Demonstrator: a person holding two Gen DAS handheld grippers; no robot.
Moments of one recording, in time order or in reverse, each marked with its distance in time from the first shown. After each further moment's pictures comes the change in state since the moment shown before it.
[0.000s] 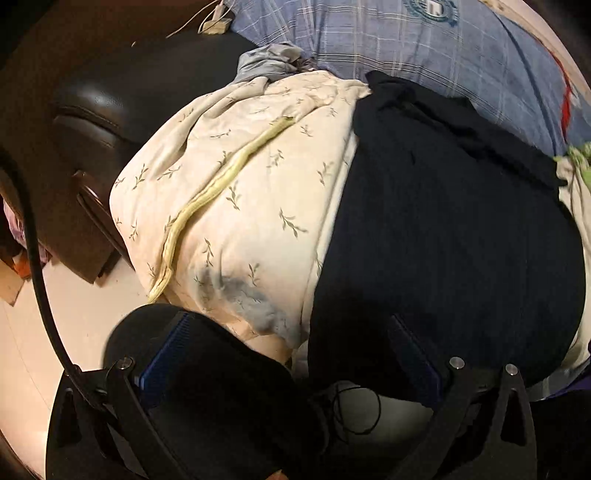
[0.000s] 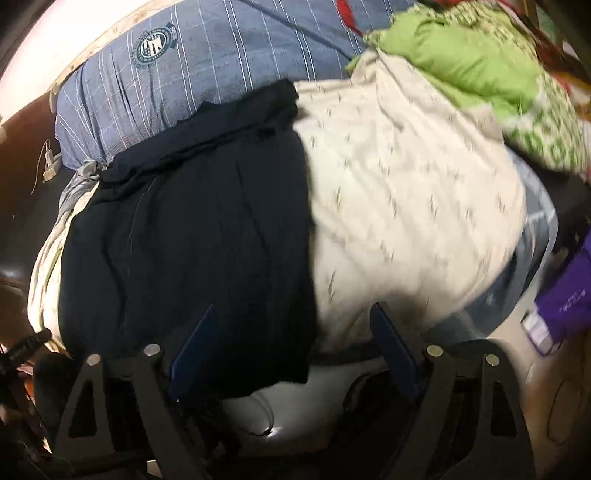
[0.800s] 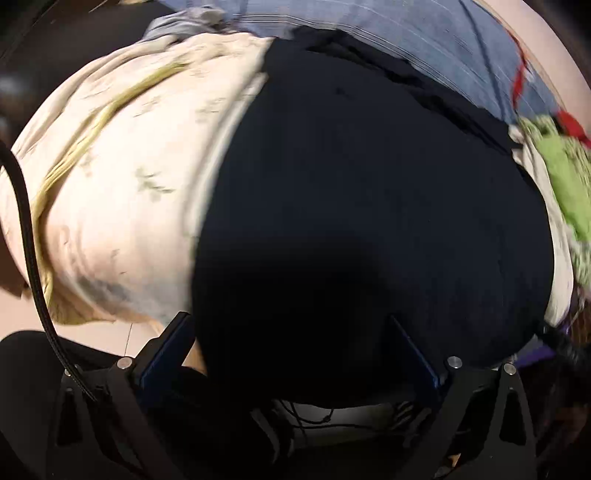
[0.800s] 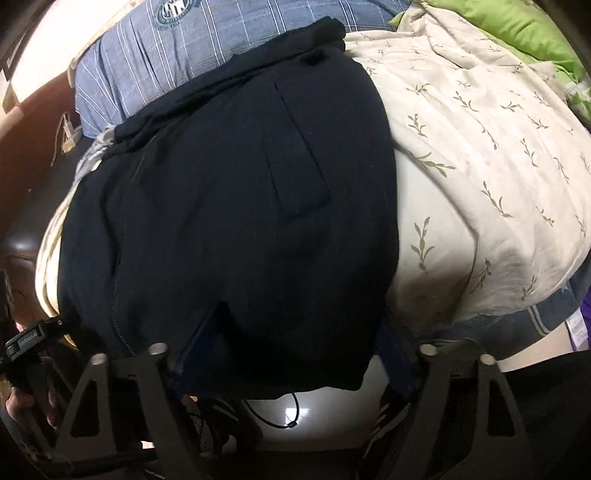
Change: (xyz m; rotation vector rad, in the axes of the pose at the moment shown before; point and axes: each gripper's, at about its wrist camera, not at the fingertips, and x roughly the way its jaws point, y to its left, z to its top) left arm 0.053 -0.028 -0.003 0.093 0.098 -0.305; right arm 0.068 0.019 -0.017 -0.025 0.092 0.118
